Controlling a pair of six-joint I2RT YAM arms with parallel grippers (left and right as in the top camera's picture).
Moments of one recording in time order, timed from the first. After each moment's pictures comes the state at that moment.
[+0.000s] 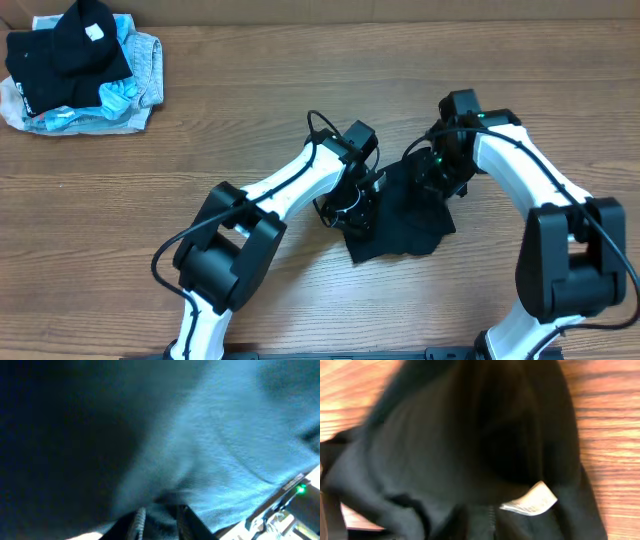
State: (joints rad) left arm -0.66 2.12 1.50 -1.01 0.54 -0.24; right arm 0.14 1.86 1.27 -0.97 -0.30 0.32
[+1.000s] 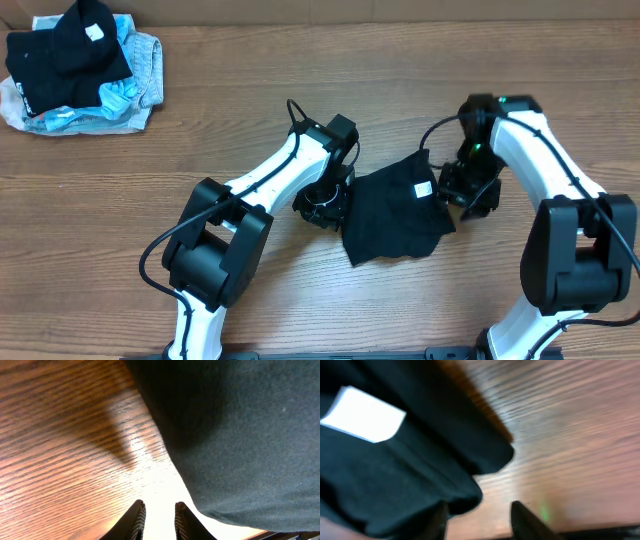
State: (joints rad) left arm -0.59 2.09 1.51 -1.13 0.30 -0.26; right arm 0.06 1.88 1.34 -1.33 -0.16 0.38
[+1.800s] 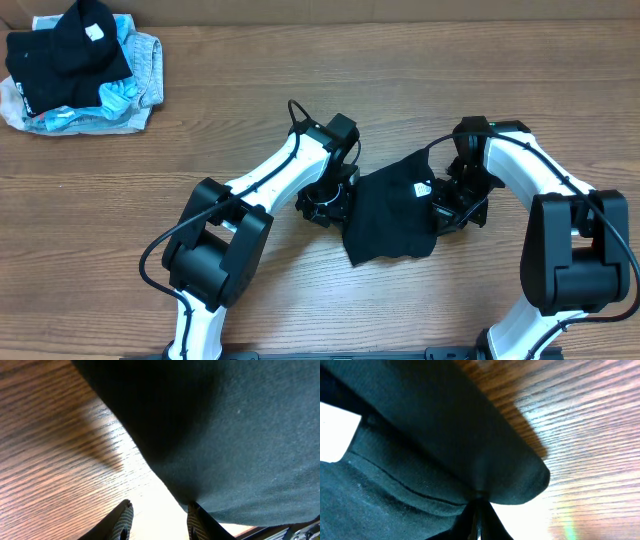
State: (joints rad) left arm -0.59 2.09 1.51 -1.11 0.34 -0.23; right arm 0.06 1.88 1.19 -1.17 -0.25 0.38
